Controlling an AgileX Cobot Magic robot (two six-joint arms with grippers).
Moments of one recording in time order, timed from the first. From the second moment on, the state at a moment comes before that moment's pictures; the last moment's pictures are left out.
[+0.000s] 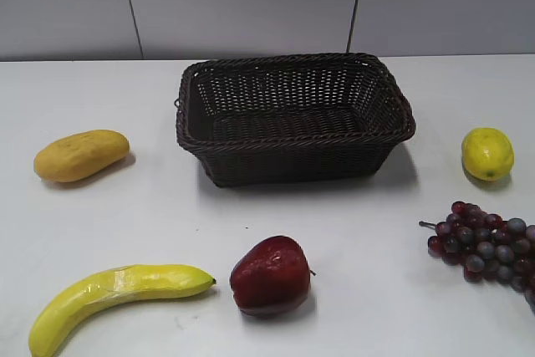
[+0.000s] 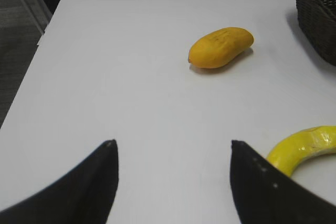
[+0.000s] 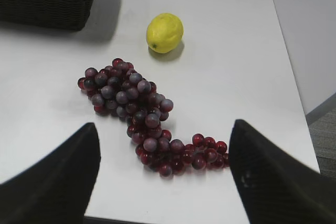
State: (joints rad) left arm 0.01 0.00 -0.49 -0.14 1.09 0.16; right arm 0.06 -0.01 -0.50 0.03 1.05 -0.19
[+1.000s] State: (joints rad) left arm 0.01 0.00 -0.49 -0.14 1.08 0.16; right arm 0.06 -0.01 -0.50 0.03 1.05 -0.19
